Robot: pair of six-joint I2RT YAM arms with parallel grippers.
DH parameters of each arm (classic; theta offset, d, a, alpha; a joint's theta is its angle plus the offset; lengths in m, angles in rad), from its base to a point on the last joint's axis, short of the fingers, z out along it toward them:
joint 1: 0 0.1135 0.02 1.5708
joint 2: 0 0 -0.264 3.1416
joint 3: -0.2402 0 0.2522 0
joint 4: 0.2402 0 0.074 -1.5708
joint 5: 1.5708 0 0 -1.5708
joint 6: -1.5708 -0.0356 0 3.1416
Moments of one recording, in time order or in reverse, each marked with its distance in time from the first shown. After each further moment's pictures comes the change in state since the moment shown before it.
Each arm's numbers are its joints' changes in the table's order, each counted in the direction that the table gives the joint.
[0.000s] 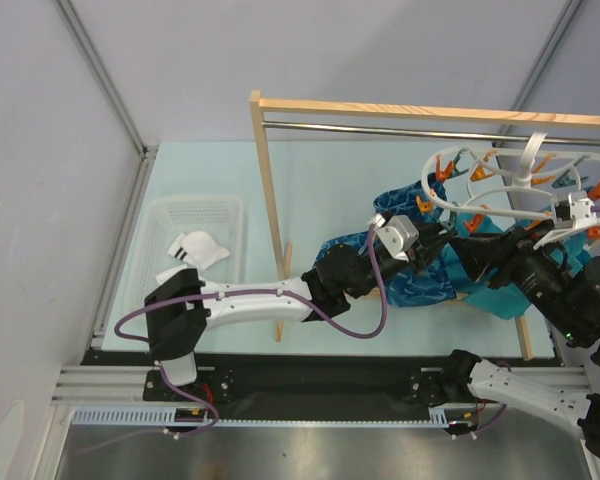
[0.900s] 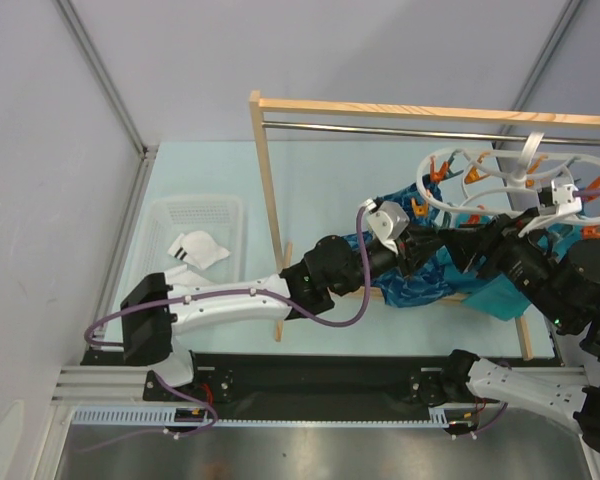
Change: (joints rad) left arm 0.001 0.124 0.012 0.233 0.012 0.167; right arm 0.000 -0.083 -0.055 -0.005 -0.013 0.011
